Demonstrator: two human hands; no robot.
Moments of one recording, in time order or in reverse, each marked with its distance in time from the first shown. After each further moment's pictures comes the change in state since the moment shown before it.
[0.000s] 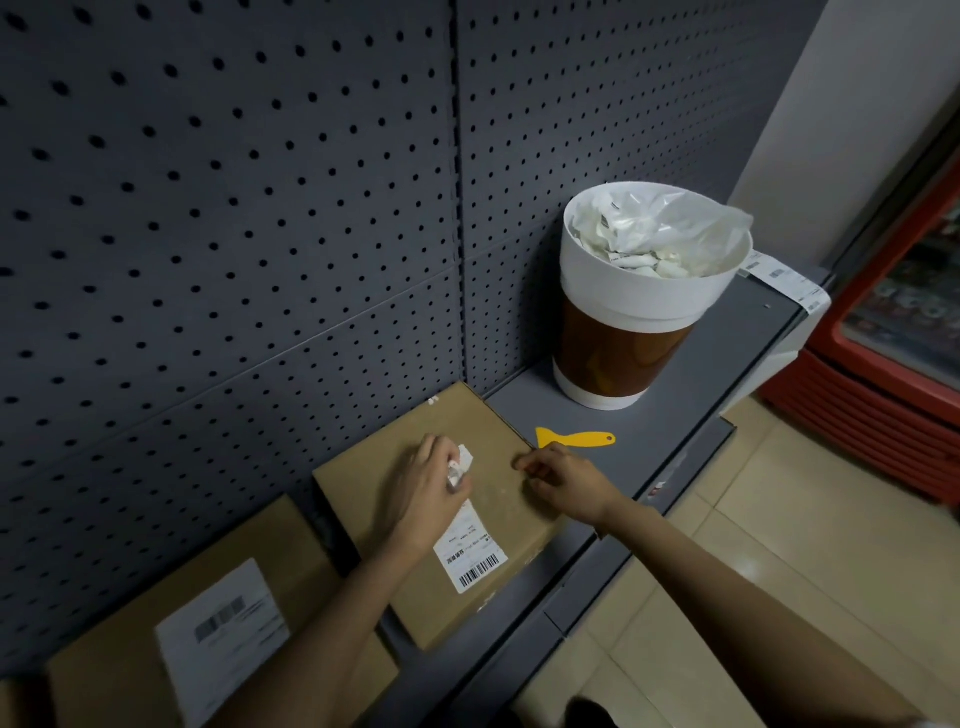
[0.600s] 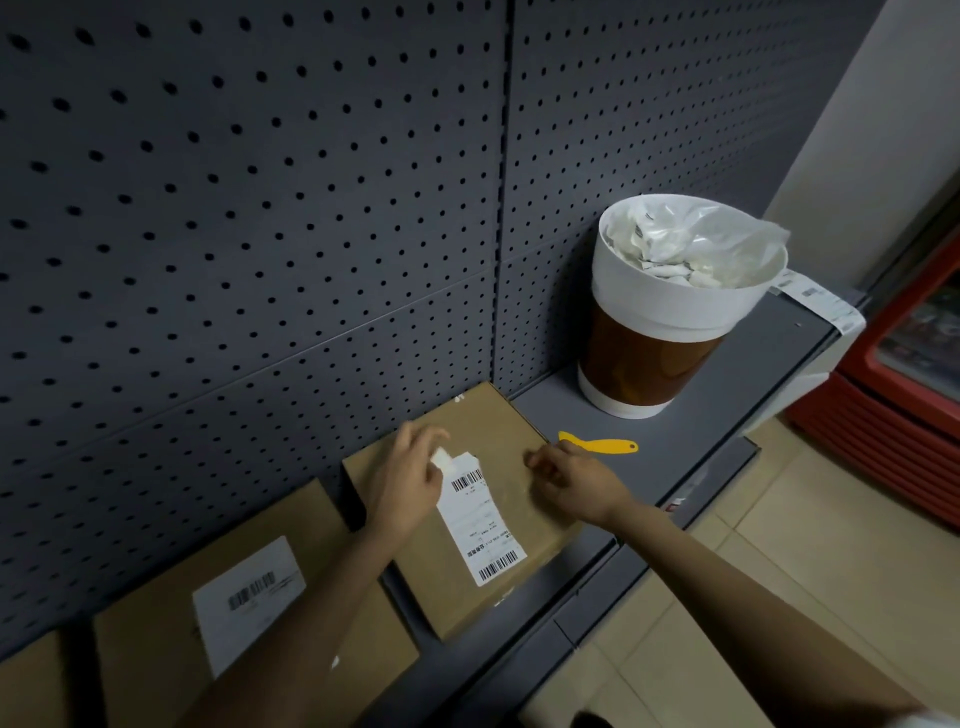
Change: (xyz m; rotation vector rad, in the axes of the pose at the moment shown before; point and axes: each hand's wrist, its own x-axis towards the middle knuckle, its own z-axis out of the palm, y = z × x) left_hand -0.006 -0.039 -0.022 -0.082 0.055 -0.094; right_hand 0.004 -0.019 0.006 -0.117 0.034 -0.034
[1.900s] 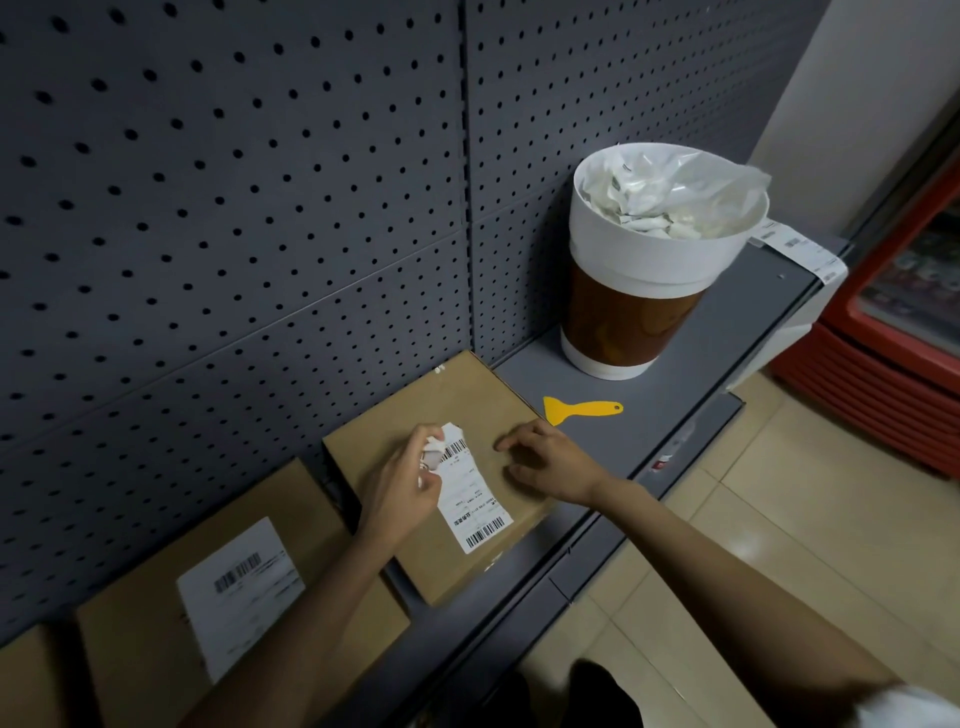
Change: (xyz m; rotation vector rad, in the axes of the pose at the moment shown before) left_hand -0.033 0.007 0.010 -0.131 -0.125 -0.021; right_hand -0.010 -0.004 0.015 0.150 -0.055 -0.055
